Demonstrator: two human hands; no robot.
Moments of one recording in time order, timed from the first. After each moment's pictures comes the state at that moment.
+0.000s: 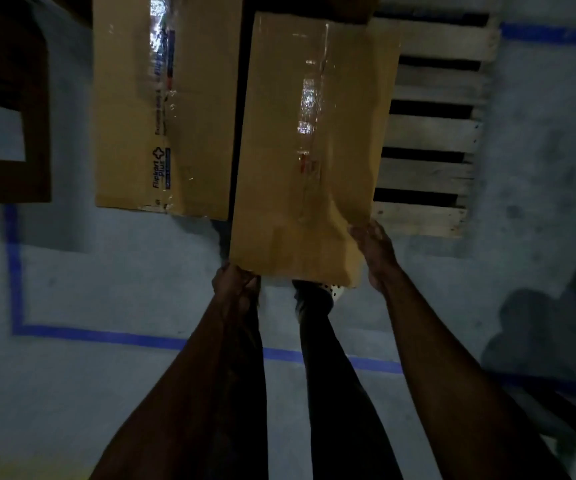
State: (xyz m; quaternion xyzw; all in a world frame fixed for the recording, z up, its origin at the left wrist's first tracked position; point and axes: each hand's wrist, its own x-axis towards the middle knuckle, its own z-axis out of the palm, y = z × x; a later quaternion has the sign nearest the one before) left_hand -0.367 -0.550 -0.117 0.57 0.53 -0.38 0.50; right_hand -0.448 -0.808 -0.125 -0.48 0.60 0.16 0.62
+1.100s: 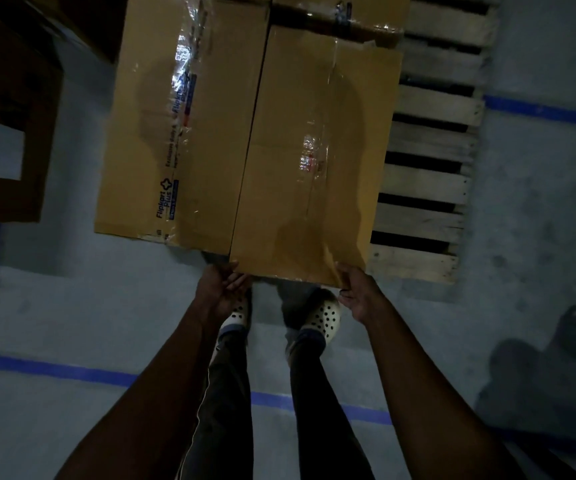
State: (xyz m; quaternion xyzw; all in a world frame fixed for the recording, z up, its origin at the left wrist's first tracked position) left_hand -0.300 -0.544 -0.124 0.43 0.49 -0.39 0.66; right_hand -0.411 -0.789 -0.130 -0.35 0.68 0.21 0.61
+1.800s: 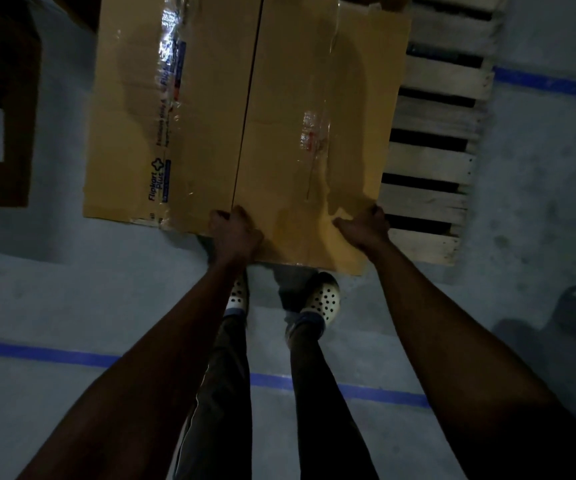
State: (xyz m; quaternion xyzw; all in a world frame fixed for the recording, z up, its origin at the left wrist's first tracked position) left_hand -0.270 -0.599 -0.113 0.91 0.04 -0.35 0.23; right_hand -0.348 -0.823 -0.131 -0.71 0.51 0.33 0.36
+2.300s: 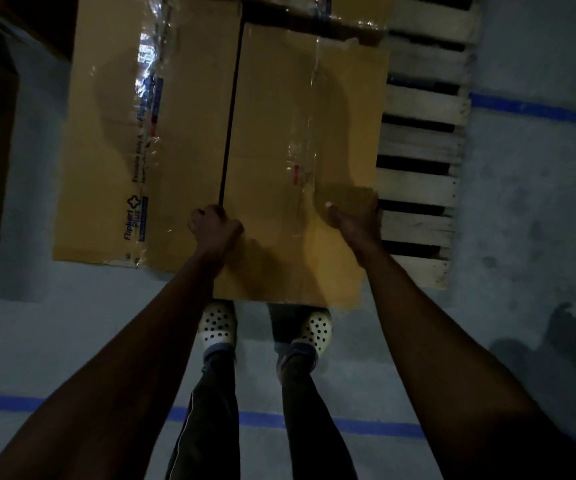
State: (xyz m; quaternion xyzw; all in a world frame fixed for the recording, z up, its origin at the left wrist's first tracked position) left_hand -0.200 -0.634 -0.131 0.87 0.14 -0.36 0.31; right_hand -0.304 -0.855 -0.150 -0.65 0.58 0.12 0.48
